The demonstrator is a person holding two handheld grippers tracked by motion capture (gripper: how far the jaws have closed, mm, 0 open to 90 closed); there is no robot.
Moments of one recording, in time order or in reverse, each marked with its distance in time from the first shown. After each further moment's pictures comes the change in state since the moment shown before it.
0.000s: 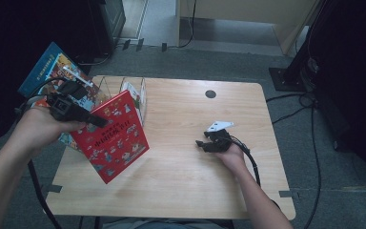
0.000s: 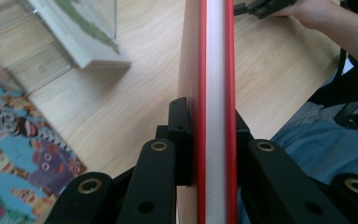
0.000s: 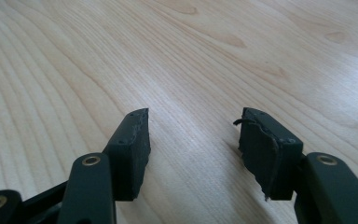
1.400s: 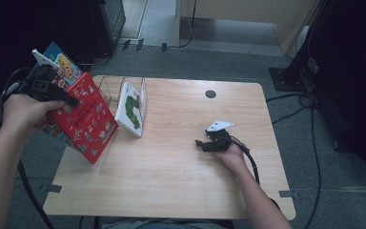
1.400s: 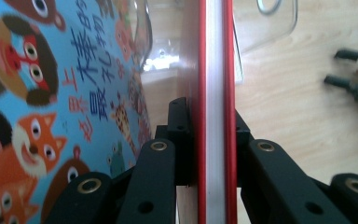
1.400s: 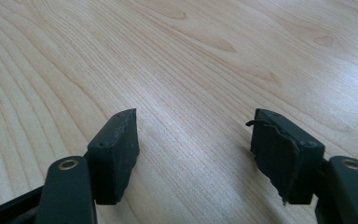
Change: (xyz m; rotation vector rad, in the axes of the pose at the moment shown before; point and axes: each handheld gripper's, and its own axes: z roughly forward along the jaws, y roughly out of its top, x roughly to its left) left arm 0.108 0.003 -0.006 -0.066 0.170 -0.436; right arm -0.002 -0.001 0.005 -0.028 -0.026 0.008
